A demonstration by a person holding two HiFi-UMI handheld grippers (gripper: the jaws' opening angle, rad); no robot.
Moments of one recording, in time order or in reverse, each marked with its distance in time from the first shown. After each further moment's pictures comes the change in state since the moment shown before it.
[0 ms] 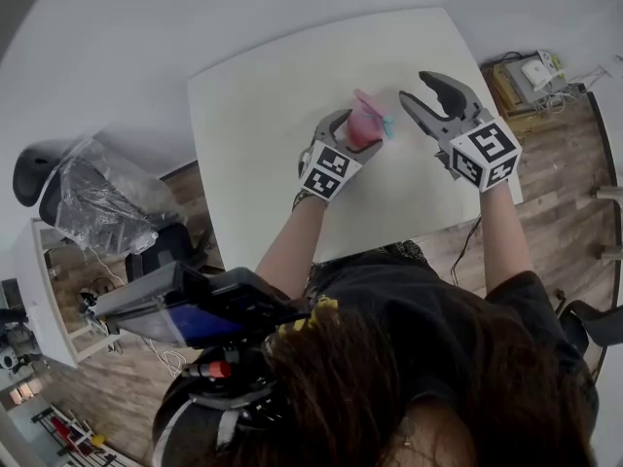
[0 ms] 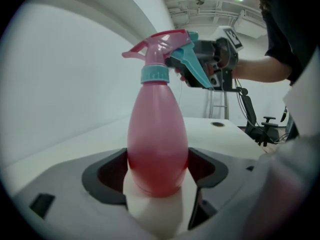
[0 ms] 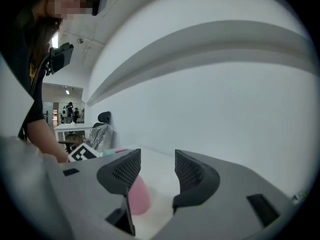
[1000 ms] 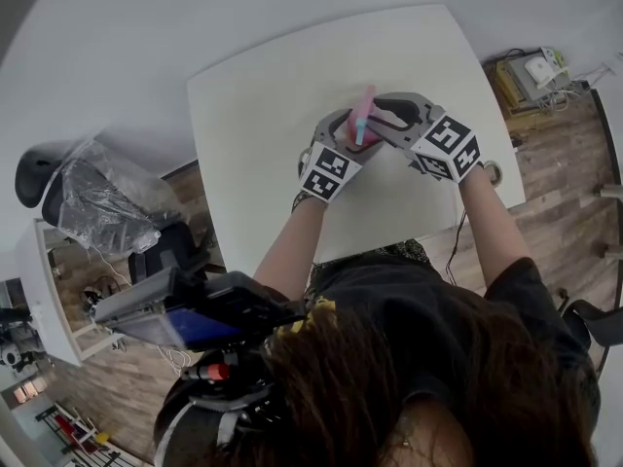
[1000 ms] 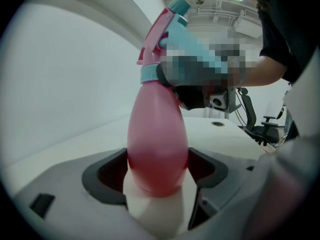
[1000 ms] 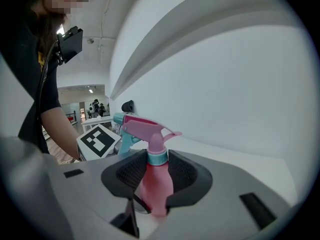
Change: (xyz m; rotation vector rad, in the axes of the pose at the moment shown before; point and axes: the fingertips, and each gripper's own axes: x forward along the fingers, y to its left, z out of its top) left arm 0.001 0.001 -0.001 0.002 0.002 0.000; right arm 0.053 0.066 -0.054 -0.016 0.158 0.305
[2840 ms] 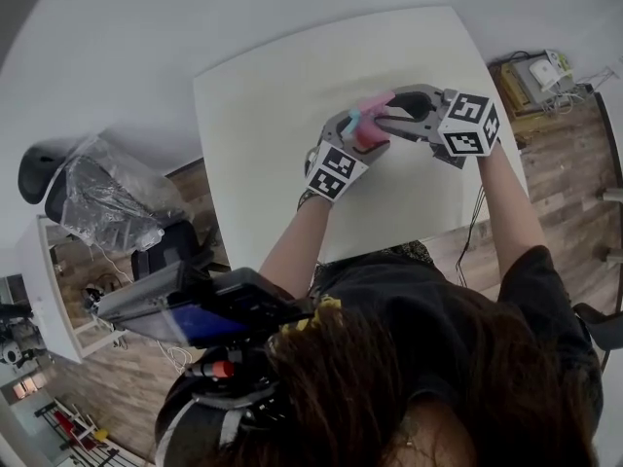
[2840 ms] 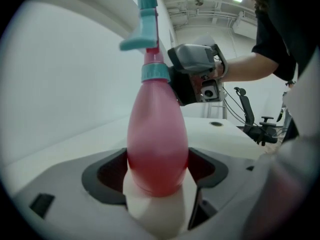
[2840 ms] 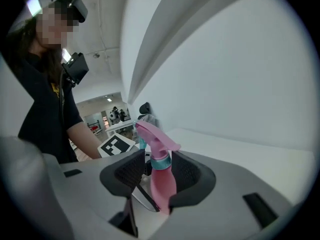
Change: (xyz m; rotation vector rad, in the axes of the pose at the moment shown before) left arm 0.000 -0.003 0.001 0.008 -0.008 -0.019; right arm -0.011 0.003 0.007 0.095 0.018 0.271
